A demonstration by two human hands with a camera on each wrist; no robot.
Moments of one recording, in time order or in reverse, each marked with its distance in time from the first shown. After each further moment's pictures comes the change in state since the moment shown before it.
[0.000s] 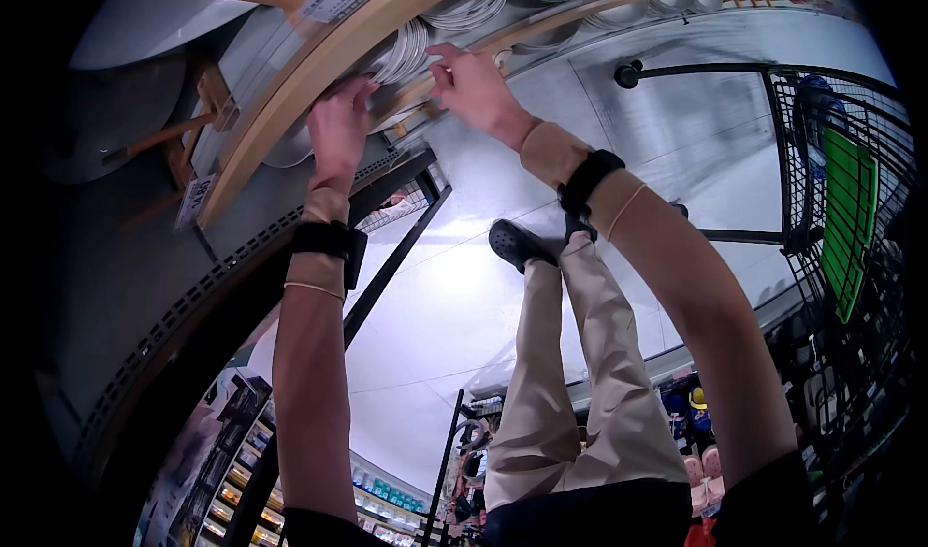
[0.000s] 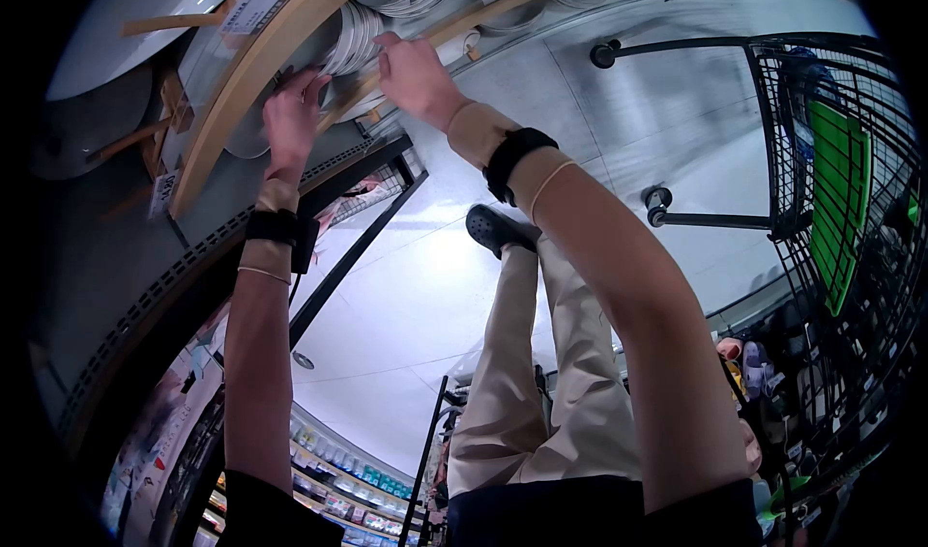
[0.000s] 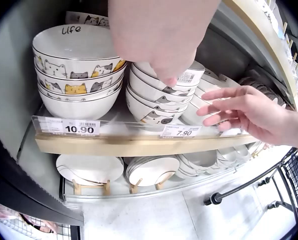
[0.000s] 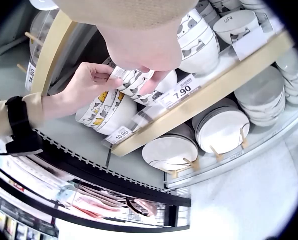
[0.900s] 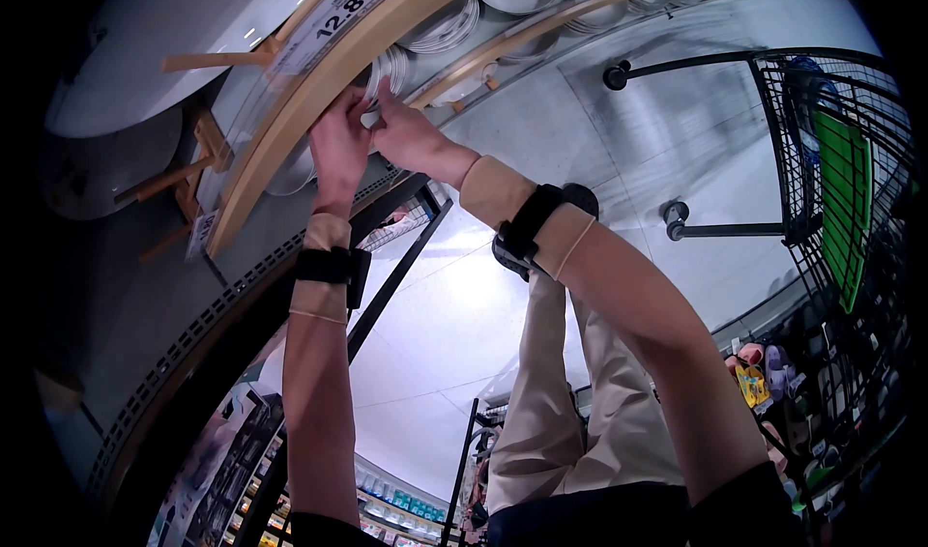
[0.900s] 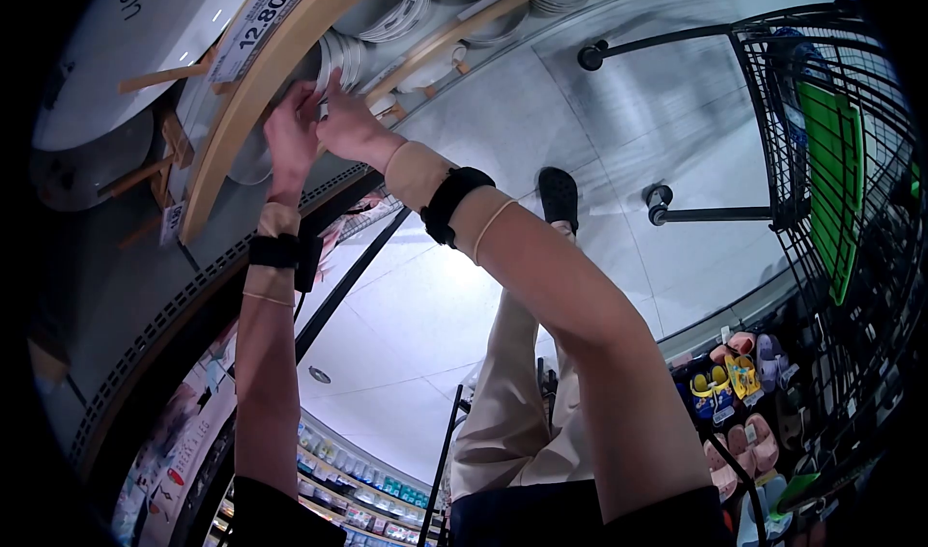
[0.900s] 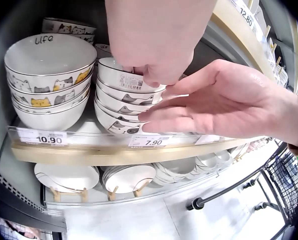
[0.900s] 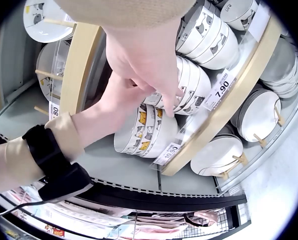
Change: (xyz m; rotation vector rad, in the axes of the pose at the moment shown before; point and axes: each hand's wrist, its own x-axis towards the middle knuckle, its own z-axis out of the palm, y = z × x) left_hand 0.018 0.028 -0.006 -0.211 -0.093 -0.090; right_hand 0.000 -0.047 0.028 0.262 -0.229 0.244
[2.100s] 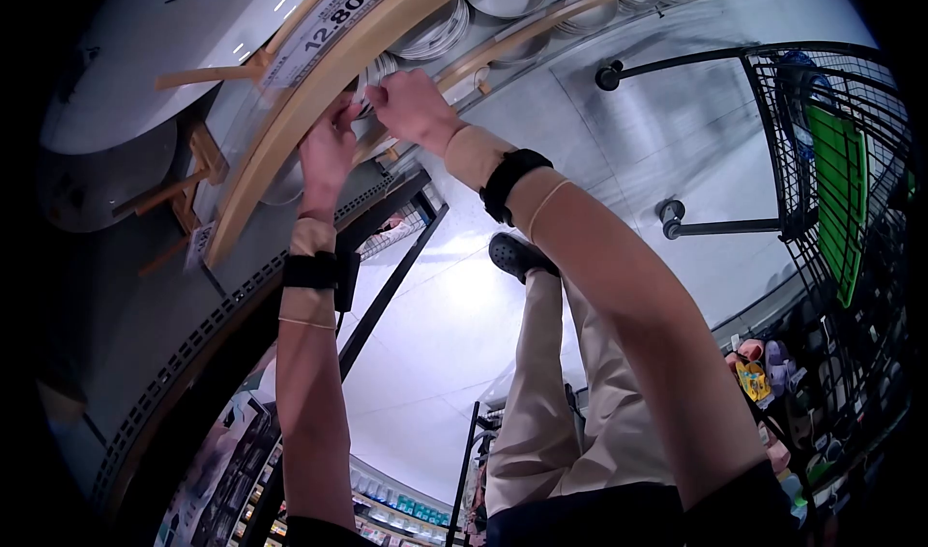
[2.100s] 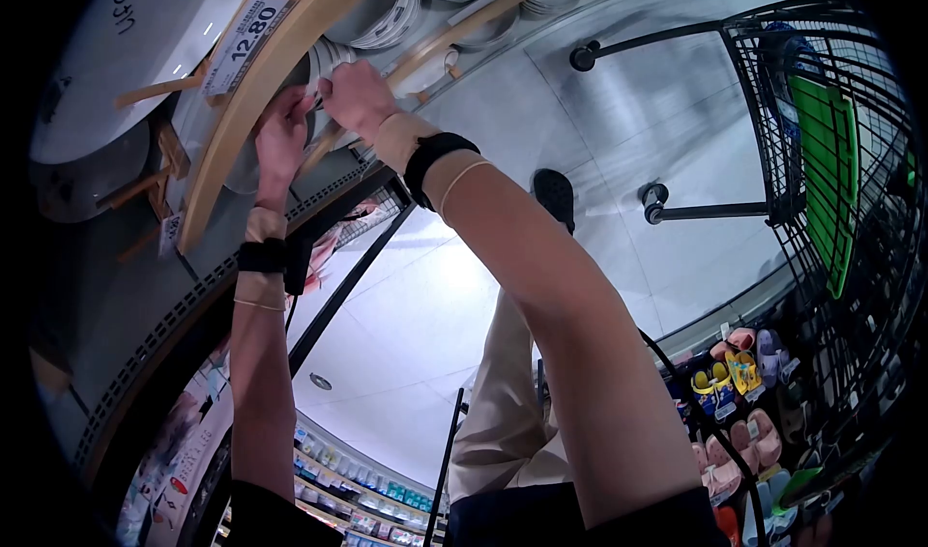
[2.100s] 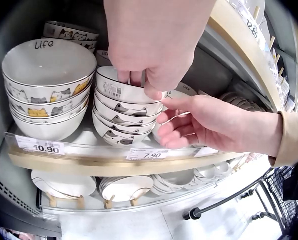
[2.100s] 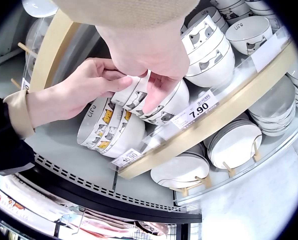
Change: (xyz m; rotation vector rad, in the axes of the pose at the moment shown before) left_hand 0.006 -0.021 0.005 -0.078 0.037 0.021; right_hand 0.034 0.016 -0.021 -0.334 0.327 -0.109
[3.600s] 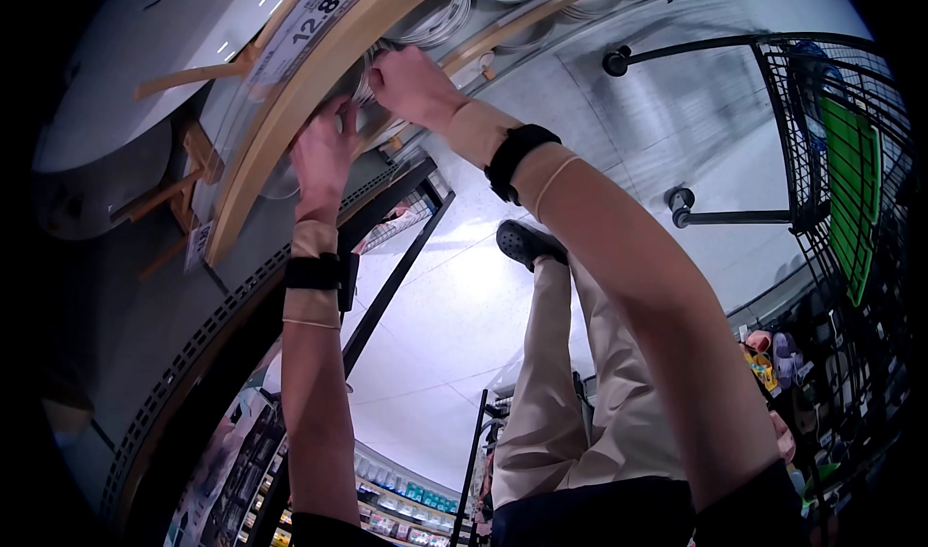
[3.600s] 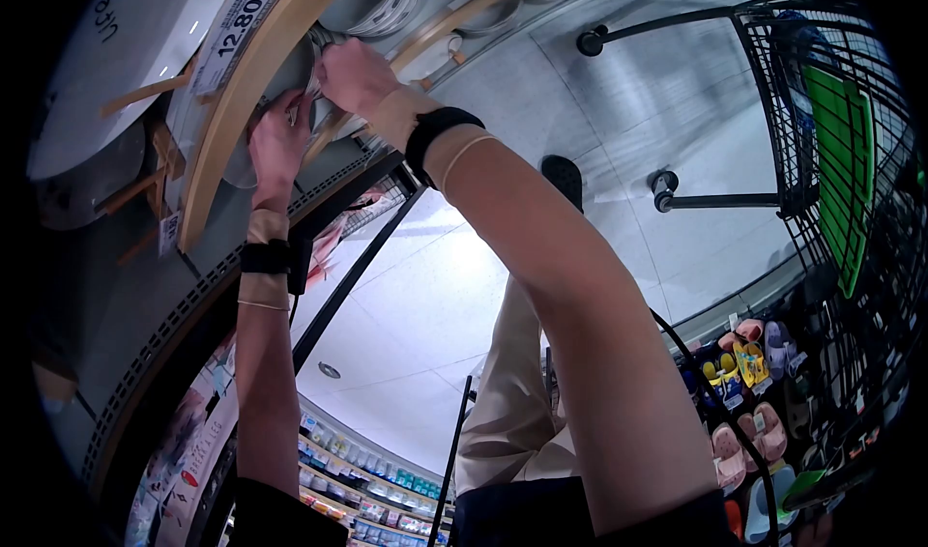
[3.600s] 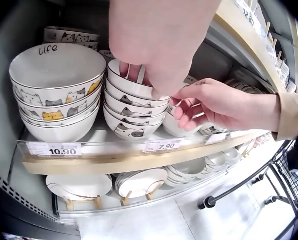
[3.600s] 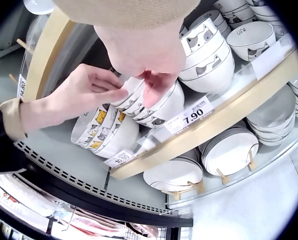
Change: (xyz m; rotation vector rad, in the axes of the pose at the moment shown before) left_hand -0.006 0.024 -0.013 0.479 -0.104 -0.084; right_hand 0.005 -0.001 -0.012 -0.044 0.006 -0.098
